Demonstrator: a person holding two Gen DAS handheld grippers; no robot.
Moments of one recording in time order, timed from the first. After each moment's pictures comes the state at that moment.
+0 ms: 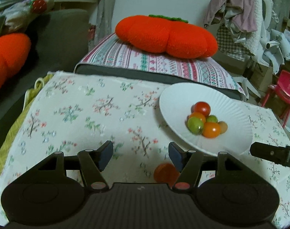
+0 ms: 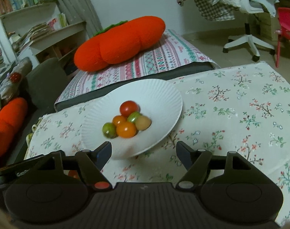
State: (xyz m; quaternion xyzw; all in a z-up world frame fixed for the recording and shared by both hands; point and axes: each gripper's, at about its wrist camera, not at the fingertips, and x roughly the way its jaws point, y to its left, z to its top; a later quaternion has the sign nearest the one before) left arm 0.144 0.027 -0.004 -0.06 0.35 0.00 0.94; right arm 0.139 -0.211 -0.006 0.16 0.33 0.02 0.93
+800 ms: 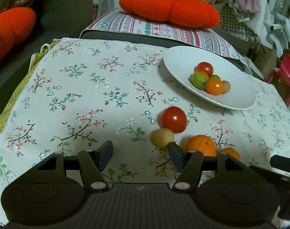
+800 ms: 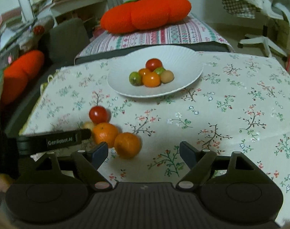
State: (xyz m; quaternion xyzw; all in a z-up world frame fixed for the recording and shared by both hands) left arm 0.114 0.023 -0.035 -0.05 0.41 0.01 0.91; right arm 0.092 -0.167 -0.019 0.08 0.39 0.06 0.91
